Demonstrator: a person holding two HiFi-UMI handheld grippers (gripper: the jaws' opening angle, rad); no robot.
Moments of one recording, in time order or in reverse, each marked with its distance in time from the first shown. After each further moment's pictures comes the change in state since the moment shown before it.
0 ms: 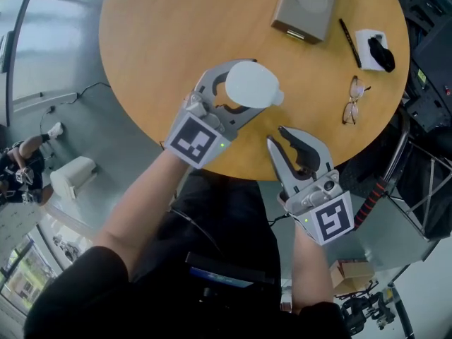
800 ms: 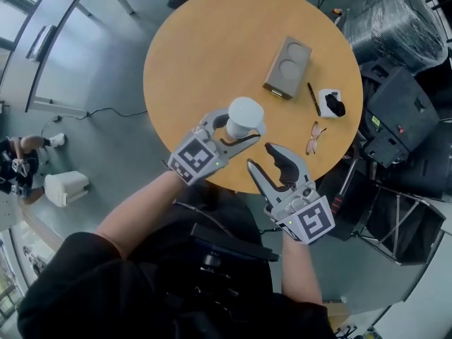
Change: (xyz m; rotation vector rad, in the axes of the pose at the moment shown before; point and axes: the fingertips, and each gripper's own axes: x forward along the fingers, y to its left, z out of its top) left arm -0.098 -0.035 0.181 -0.126 0.069 -0.009; right arm -0.028 0.113 0.208 -0.088 -0.041 0.123
